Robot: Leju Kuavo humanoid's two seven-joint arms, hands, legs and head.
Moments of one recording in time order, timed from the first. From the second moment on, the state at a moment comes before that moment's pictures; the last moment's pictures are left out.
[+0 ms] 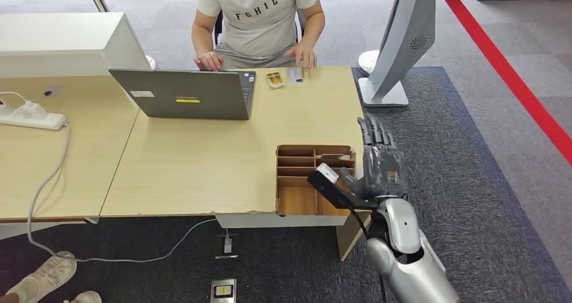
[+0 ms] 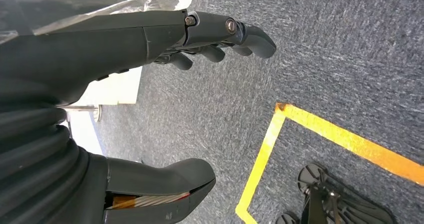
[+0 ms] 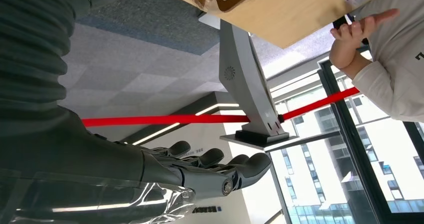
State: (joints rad) left arm -0.19 0.11 1.54 -0.01 -1.32 0.09 0.13; right arm -0.28 -0.16 0.44 -1.51 1.15 -0.28 0.32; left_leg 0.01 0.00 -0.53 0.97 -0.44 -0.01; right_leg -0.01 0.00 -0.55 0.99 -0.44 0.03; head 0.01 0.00
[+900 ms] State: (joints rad) left arm -0.19 0.11 1.54 -0.01 -1.34 0.12 0.14; right arm -0.30 -0.12 0.52 -1.37 1.05 -0.33 0.29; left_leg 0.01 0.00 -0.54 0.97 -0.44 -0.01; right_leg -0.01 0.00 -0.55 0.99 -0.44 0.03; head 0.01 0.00
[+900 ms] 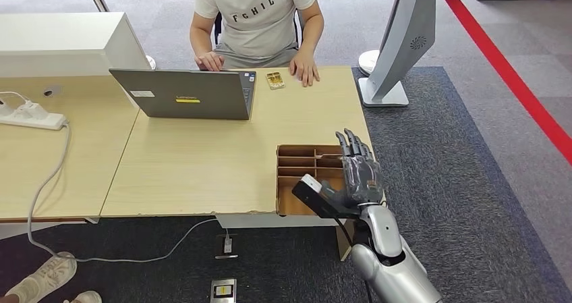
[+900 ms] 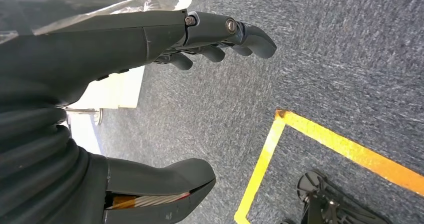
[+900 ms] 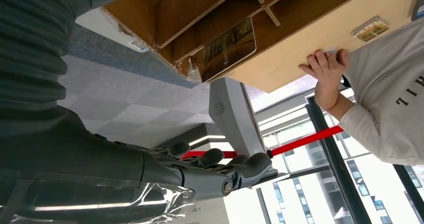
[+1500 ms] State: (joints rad) left arm -0.19 0.11 1.54 -0.01 -1.33 0.11 0.13; right arm -0.39 -0.04 0.55 -1.18 1.09 -0.38 0.31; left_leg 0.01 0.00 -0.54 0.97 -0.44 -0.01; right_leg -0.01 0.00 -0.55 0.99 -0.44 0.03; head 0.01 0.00
